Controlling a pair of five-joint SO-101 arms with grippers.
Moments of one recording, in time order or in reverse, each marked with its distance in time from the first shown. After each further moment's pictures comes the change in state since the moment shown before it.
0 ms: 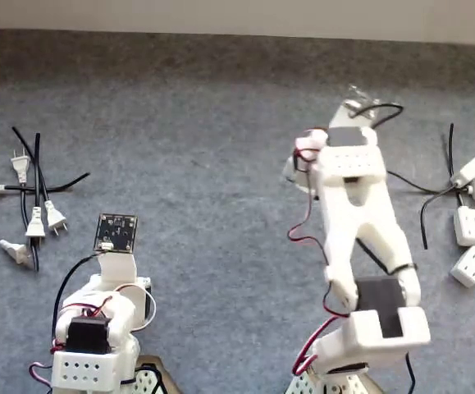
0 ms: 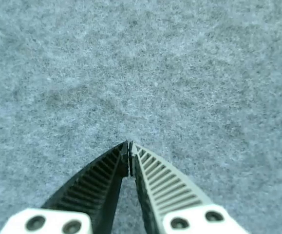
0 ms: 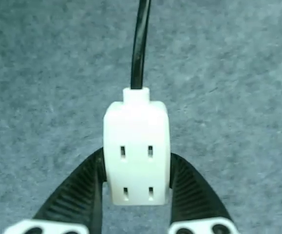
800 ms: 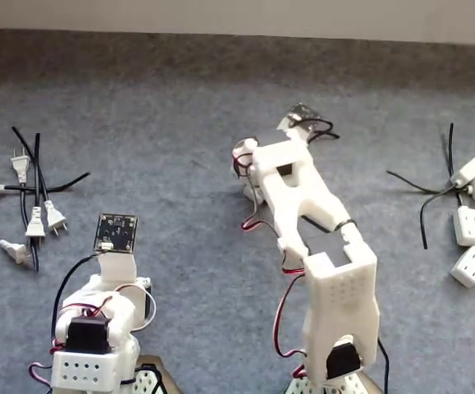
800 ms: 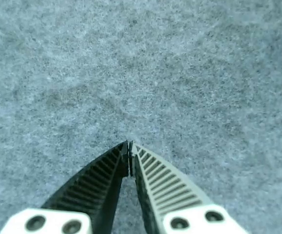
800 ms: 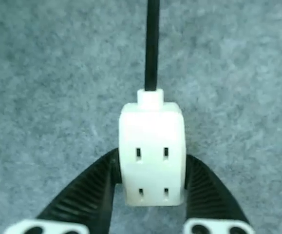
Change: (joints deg) left arm 0.0 0.0 0.1 0.0 0.0; right arm -12.5 29.7 -14.2 -11.4 -20.5
